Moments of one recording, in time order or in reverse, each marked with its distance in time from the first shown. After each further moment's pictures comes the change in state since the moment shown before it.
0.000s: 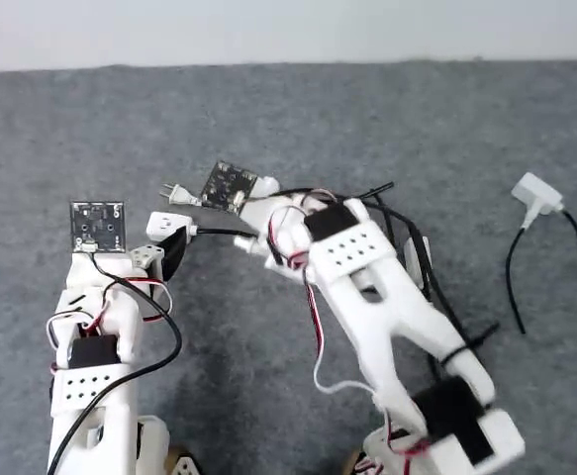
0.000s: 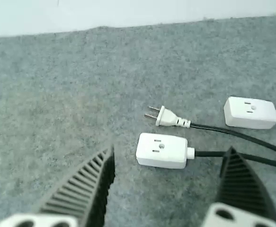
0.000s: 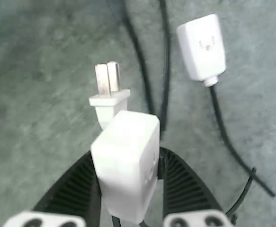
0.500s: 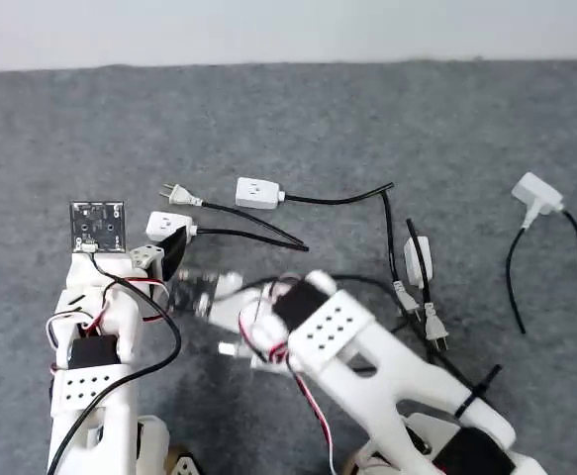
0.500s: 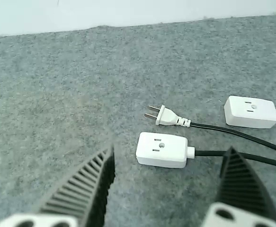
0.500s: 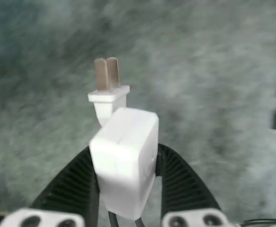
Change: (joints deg) left arm 0.0 0.0 0.0 0.0 0.0; right arm -17.3 -14.9 19.5 8.7 -6.1
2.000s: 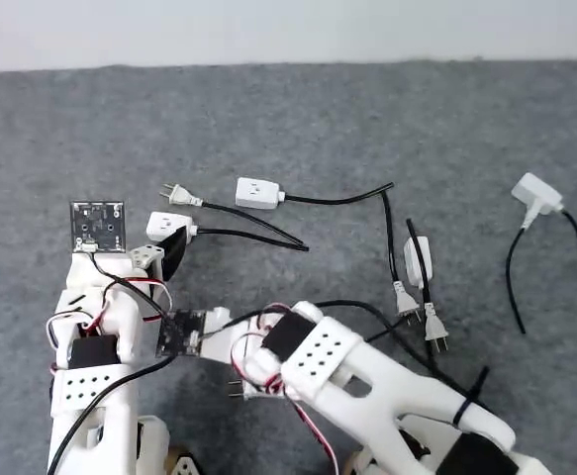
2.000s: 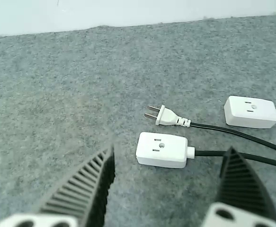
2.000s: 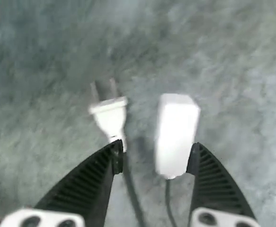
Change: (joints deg) left arm 0.0 0.0 0.0 0.0 0.0; right arm -5.3 -1.3 7.4 -7.9 -1.1
